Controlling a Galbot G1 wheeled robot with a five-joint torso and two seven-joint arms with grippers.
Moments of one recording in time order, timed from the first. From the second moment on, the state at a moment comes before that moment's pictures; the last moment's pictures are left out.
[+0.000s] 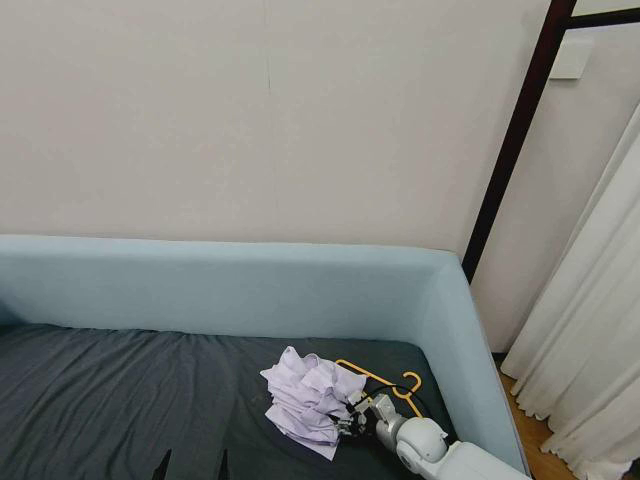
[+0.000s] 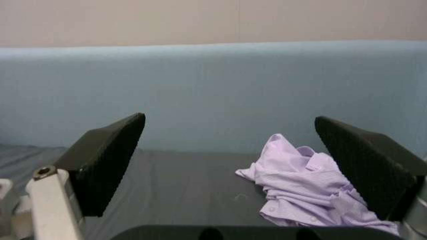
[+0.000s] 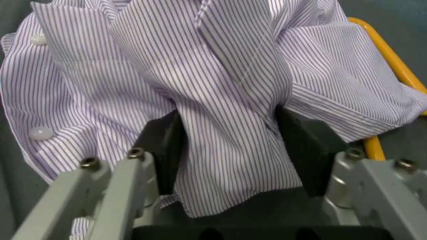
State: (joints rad) left arm 1.92 -1.31 -0.43 -1.98 -0.04 -0.54 -0.28; right arm -0.63 1.06 -0.51 1.22 0.59 -0.22 -0.07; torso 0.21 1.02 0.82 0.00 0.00
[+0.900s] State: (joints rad) left arm 1.90 -1.32 -0.42 -1.96 -0.03 -0.57 -0.28; right arm -0.65 0.97 -0.45 1.42 0.66 -0.25 -0.02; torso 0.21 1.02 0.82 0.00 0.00
